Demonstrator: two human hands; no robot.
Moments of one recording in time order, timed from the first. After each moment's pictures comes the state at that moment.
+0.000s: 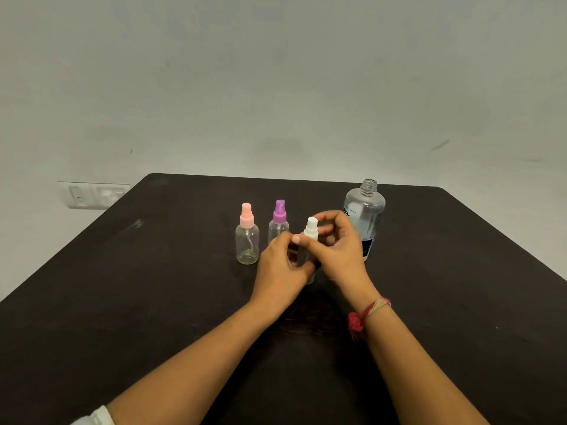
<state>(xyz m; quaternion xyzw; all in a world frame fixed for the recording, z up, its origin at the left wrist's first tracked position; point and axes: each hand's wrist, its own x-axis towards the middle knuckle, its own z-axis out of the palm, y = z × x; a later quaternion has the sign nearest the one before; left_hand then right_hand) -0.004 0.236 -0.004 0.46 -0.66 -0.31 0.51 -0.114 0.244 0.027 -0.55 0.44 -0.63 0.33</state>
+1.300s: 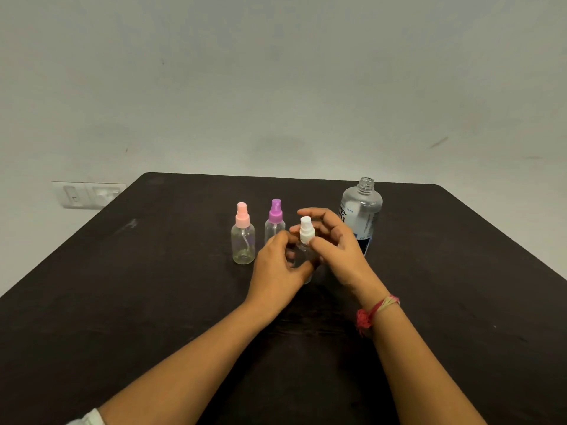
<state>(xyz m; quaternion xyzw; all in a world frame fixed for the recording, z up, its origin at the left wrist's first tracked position) -0.003 0.234 -0.003 0.45 -0.68 -0.31 0.49 -0.130 0.245 0.034 -0.62 0.38 -0.55 0.41</state>
